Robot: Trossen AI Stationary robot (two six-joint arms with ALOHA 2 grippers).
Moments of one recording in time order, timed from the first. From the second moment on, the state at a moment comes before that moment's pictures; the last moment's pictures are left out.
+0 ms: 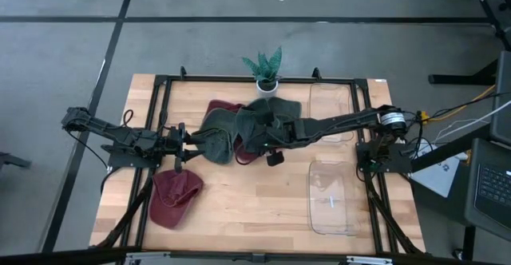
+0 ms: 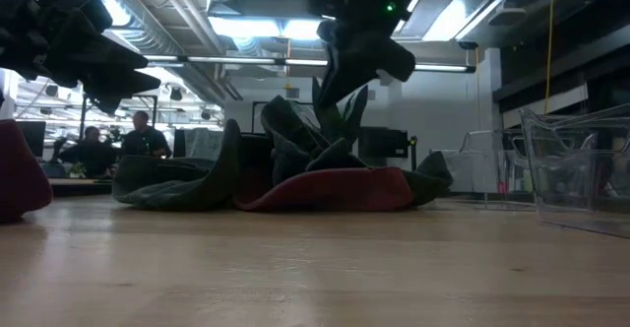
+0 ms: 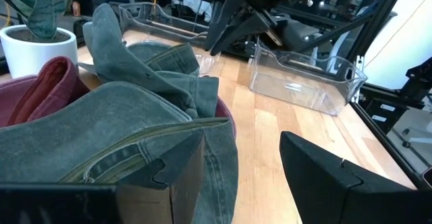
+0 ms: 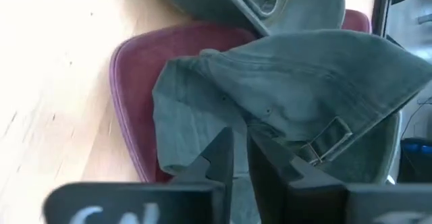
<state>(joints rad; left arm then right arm) -0.30 0.20 0.02 0.03 -0.40 -0.33 0.06 1.81 1.44 -0.61 0.39 -0.45</state>
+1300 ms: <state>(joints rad) -0.30 0.20 0.02 0.03 -0.40 -0.33 0.02 1.93 1.44 -0.43 0.23 0.28</state>
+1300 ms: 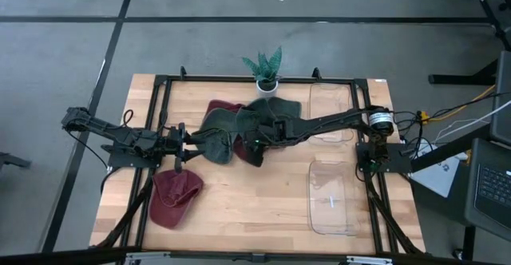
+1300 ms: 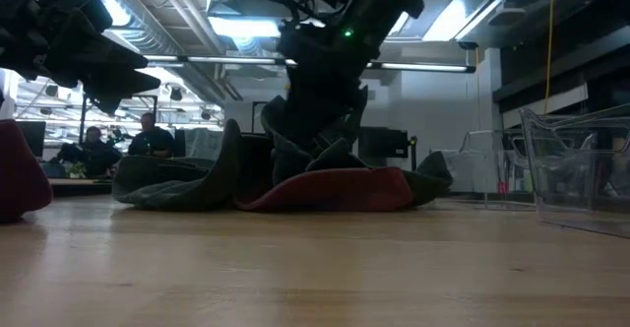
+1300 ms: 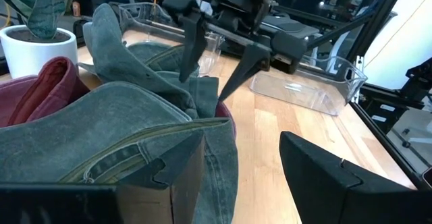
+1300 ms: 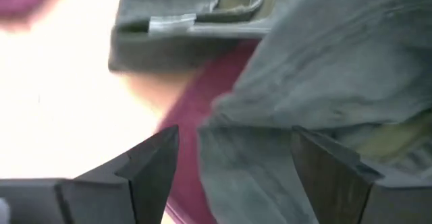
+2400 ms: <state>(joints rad) -0.30 0.20 0.02 0.03 -0.40 -0.33 -0.01 2.02 1.44 -0.32 0.35 0.81</state>
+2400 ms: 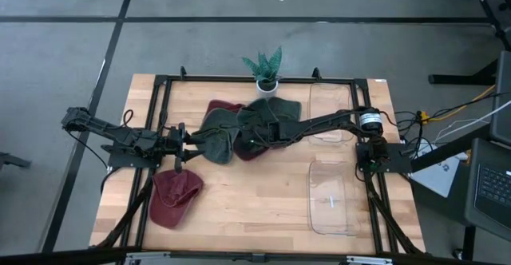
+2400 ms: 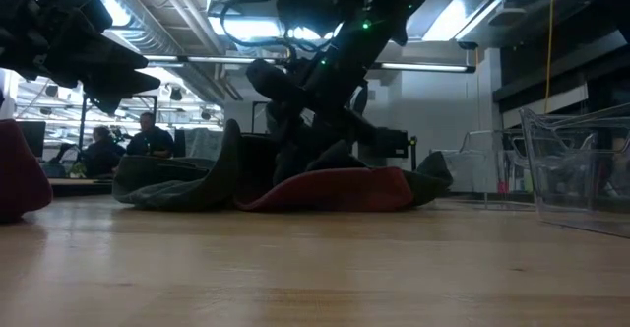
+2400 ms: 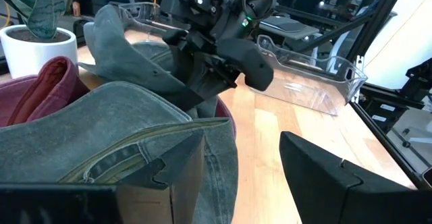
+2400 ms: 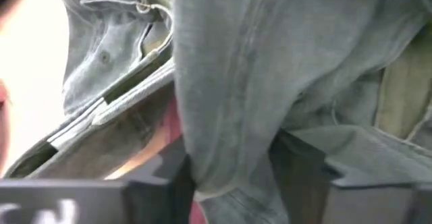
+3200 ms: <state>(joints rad) -0.30 0.20 0.02 0.03 -0.40 -0.33 -0.02 2.02 1.69 -0.51 0.26 0.49</state>
